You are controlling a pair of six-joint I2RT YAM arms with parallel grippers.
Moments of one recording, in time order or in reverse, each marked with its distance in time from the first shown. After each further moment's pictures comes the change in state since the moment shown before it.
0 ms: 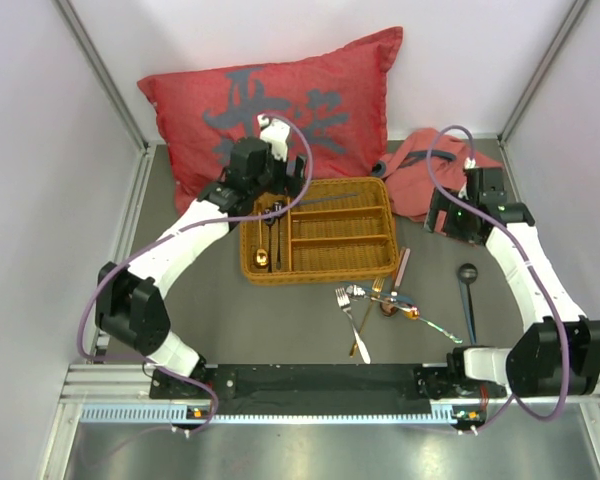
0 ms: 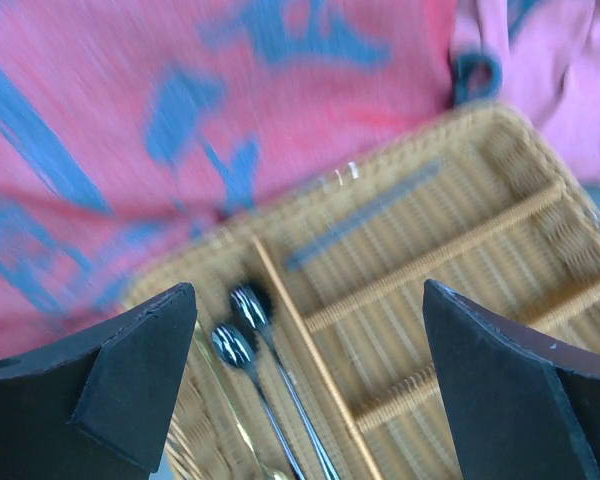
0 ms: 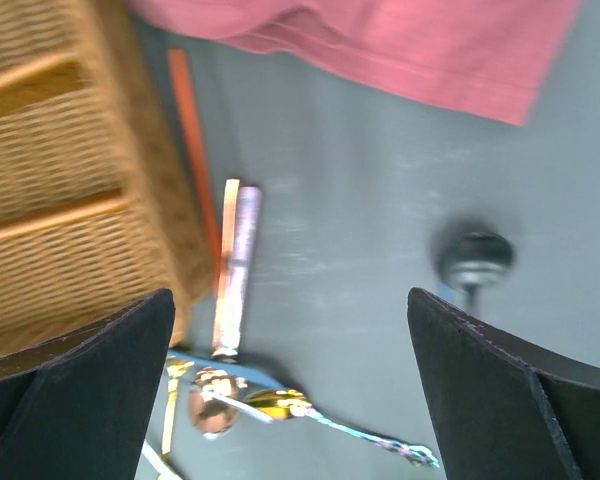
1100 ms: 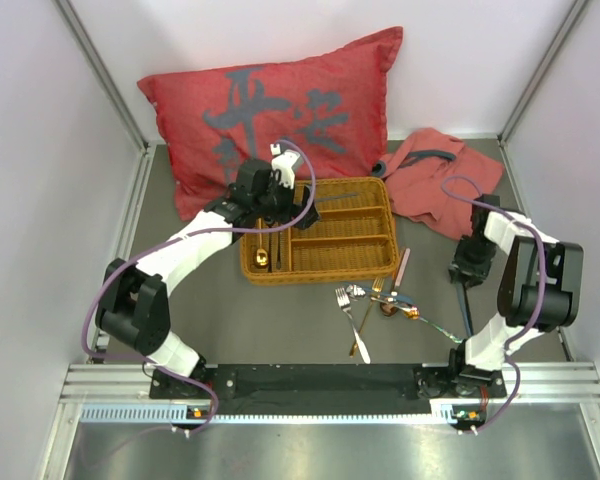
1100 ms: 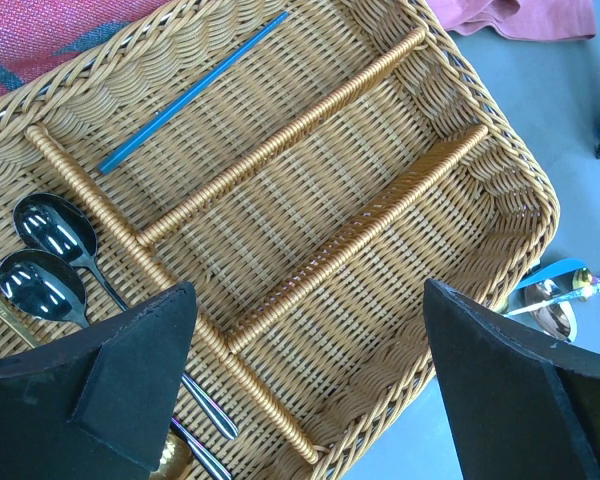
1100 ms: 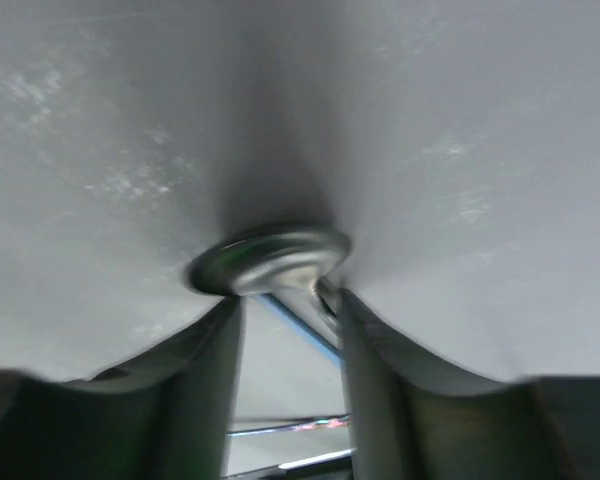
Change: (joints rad) left arm -0.001 0.000 -0.184 -0.005 0.347 -0.126; right arm -0.222 0.404 -0.114 -0.075 0.126 0.019
